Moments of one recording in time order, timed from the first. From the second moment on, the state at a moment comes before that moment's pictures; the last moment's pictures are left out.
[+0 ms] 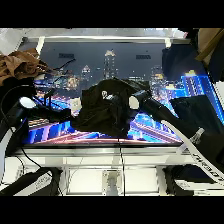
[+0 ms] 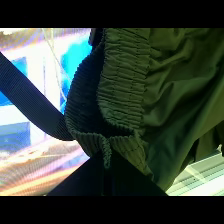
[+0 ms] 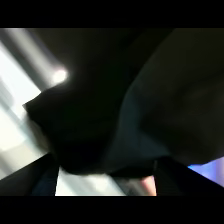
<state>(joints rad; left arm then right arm) 0.09 -1.15 0.77 0.94 -1.14 -1.29 0.67 -1.43 1.21 -1.34 1.25 1.34</state>
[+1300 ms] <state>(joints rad) 0.39 -0.64 1.38 0.87 -1.22 -1.30 0.47 -0.81 1.76 -1.57 1.31 1.52</state>
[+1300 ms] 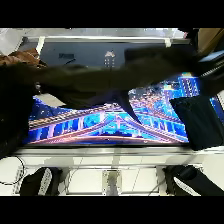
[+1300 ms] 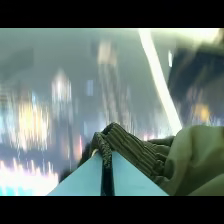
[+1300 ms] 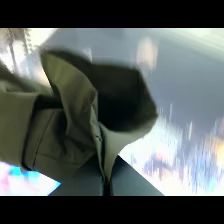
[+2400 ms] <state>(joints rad) 0.21 -1.44 1.47 1.01 -0.90 -1.38 0.23 -1.62 1.88 -1.33 1.18 1.38</state>
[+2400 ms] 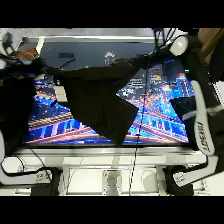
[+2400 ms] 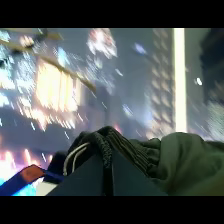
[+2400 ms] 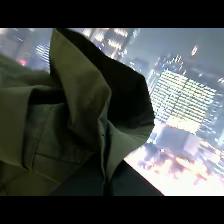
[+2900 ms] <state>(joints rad) 0.20 -1.44 1.47 1.13 -0.99 -1.26 0.32 -1.56 1.84 -1.30 1.50 1.28</state>
